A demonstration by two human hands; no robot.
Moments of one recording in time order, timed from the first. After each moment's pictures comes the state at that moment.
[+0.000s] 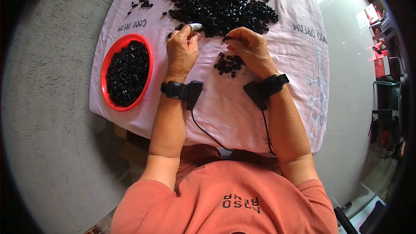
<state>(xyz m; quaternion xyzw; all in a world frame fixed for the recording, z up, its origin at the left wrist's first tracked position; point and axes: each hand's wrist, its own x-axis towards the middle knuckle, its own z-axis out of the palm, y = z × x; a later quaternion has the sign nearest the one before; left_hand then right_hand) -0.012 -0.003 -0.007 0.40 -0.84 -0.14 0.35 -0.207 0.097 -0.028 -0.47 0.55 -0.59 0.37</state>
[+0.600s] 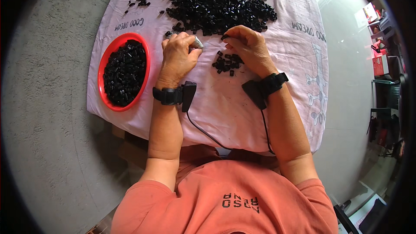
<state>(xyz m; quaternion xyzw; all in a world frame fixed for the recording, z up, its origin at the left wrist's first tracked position) 0.008 0.006 0.000 0.31 -0.91 -0.05 0.26 -0.205 0.099 -0.019 -0.48 0.55 -0.58 0.37</state>
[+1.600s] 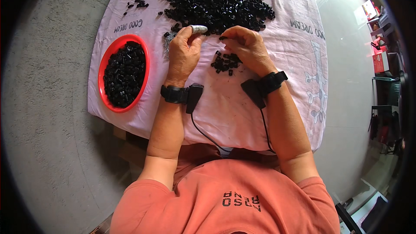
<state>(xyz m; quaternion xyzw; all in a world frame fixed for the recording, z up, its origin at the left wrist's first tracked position) -0.021 0.008 -0.014 0.34 -0.78 -0.32 0.42 -0.207 0.101 -0.018 -0.49 0.55 -0.56 0.38</state>
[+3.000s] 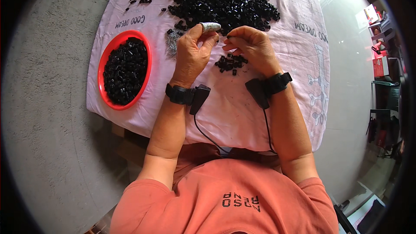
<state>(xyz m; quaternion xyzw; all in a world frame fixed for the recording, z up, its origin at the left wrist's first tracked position) -0.028 0.027 0.000 0.31 -0.74 -0.42 0.42 -0.209 0.103 -0.011 -0.43 0.50 -0.56 0.50</state>
